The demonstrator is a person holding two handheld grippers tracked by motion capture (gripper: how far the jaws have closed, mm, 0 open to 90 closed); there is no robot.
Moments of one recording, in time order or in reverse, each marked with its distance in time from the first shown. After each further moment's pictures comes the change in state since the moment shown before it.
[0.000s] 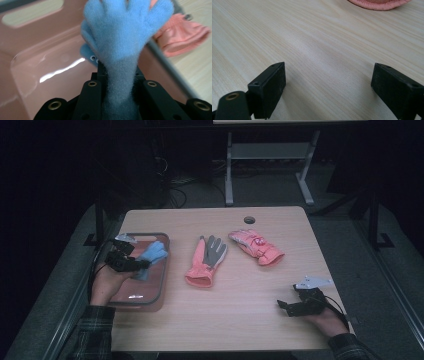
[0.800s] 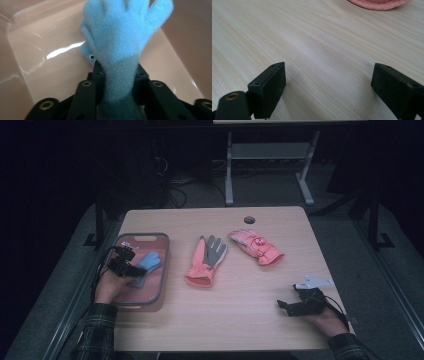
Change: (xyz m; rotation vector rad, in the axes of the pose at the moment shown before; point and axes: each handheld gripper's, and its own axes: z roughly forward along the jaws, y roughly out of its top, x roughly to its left) left arm 0.029 -0.021 0.045 0.156 0.046 -0.055; right arm 0.000 0.000 0.000 0.000 0.000 0.000
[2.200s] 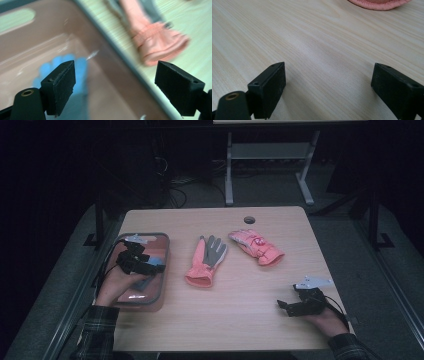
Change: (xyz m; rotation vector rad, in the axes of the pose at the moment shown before) left arm -0.063 0.025 -0.046 -0.226 -0.137 0.103; right arm 0.000 0.000 0.000 0.000 0.000 0.000
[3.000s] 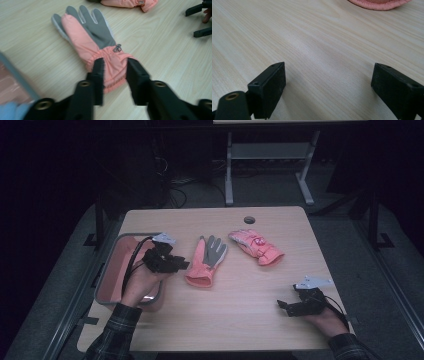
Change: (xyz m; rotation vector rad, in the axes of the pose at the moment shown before) left arm -0.065 0.036 0.030 -0.013 -0.111 0.131; right arm 0.000 0.000 0.000 0.000 0.000 0.000
